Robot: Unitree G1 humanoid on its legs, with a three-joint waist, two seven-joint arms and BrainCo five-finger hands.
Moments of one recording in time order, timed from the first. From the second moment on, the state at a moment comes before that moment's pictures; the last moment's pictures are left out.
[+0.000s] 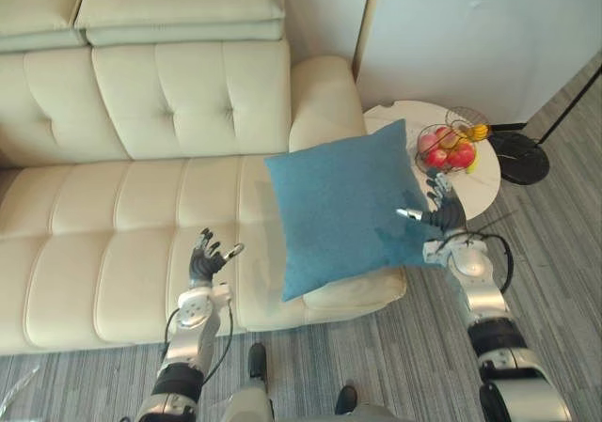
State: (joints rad) left arm -0.26 0.16 0.01 0.53 -0.36 -0.19 0.22; right arm -0.53 -0.36 -0.04 0.59 0.14 -0.18 -0.12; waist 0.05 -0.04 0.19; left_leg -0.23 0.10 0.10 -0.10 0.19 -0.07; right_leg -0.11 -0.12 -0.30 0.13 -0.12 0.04
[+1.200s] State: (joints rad) left arm -0.73 0.16 -0.18 0.61 -0.36 -0.19 0.30; right arm -1.08 -0.53 -0.14 0.92 0.09 -0.10 -0.30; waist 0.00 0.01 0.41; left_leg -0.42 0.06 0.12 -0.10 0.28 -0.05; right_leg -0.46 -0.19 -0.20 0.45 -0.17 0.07
